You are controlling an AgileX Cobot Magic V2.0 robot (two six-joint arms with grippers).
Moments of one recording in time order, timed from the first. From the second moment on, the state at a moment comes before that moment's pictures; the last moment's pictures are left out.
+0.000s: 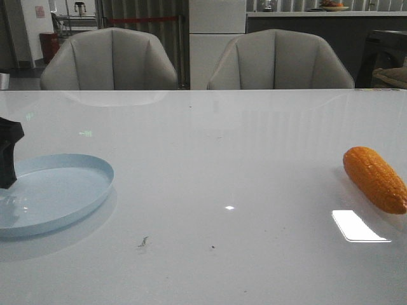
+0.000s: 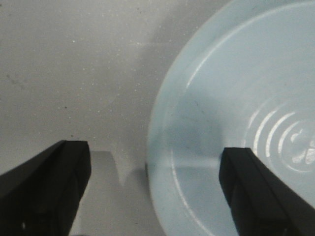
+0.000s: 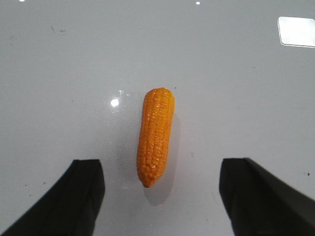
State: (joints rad) left arm -0.07 1.89 -1.22 0.02 0.81 0.10; right arm 0.03 0.88 -0.66 0.13 0.47 -0.09
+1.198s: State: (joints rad) left arm -0.07 1.94 -1.39 0.03 0.95 0.10; right arm 0.03 0.88 -0.66 0.13 0.47 -0.09
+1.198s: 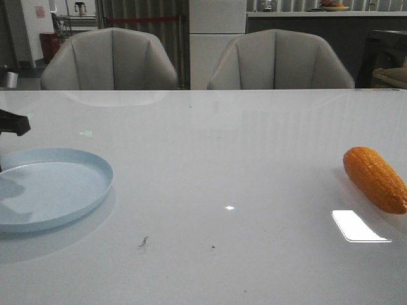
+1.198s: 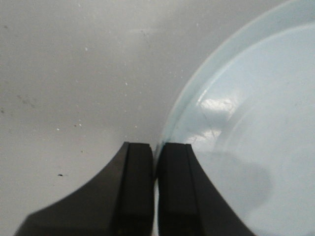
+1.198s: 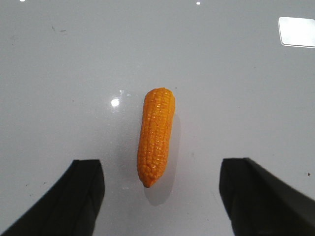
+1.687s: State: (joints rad) left arm -0.11 1.95 -1.69 -0.20 1.09 0.11; right arm 0.03 0.88 -0.66 0.13 0.47 -0.09
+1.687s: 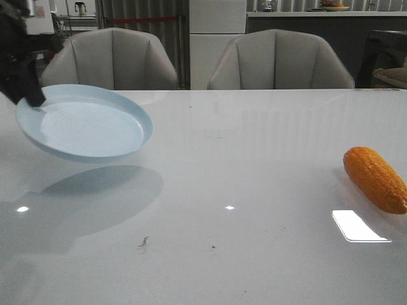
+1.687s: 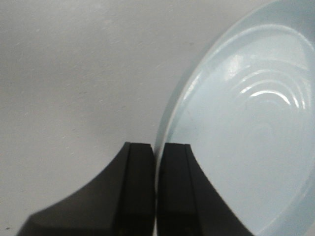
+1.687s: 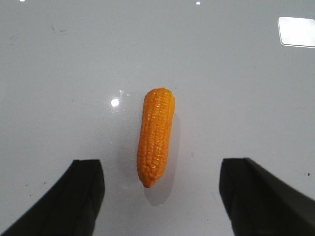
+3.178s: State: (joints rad) left arm -0.43 2.14 -1.84 -0.29 1.16 0.18; right arm 0.03 0.88 -0.66 0.13 0.47 -0.09
